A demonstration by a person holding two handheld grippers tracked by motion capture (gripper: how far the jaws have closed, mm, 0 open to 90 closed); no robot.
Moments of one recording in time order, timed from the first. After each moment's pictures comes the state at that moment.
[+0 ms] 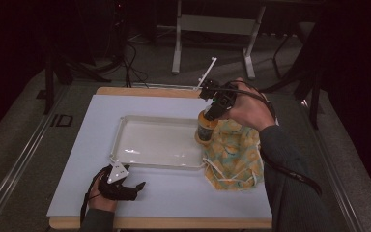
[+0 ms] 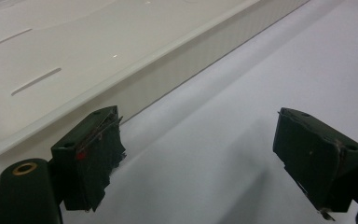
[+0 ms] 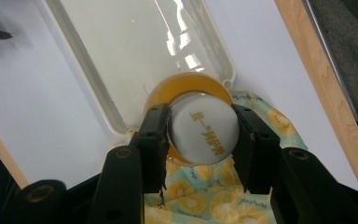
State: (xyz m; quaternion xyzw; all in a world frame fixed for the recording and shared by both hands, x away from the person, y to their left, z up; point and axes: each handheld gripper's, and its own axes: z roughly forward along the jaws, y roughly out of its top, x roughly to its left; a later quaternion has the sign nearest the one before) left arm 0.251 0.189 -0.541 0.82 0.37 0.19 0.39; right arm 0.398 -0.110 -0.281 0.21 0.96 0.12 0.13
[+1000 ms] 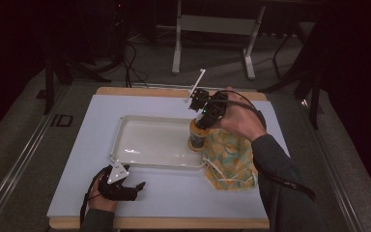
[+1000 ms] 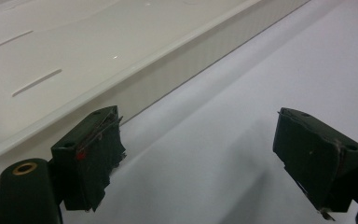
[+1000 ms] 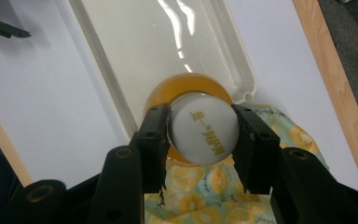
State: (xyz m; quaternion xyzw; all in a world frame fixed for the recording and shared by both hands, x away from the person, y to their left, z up) left arm 0.250 0.189 -0.541 0.82 0.37 0.20 0.39; right arm 0.381 -0.090 -0.297 0.19 0.97 0.12 0.13
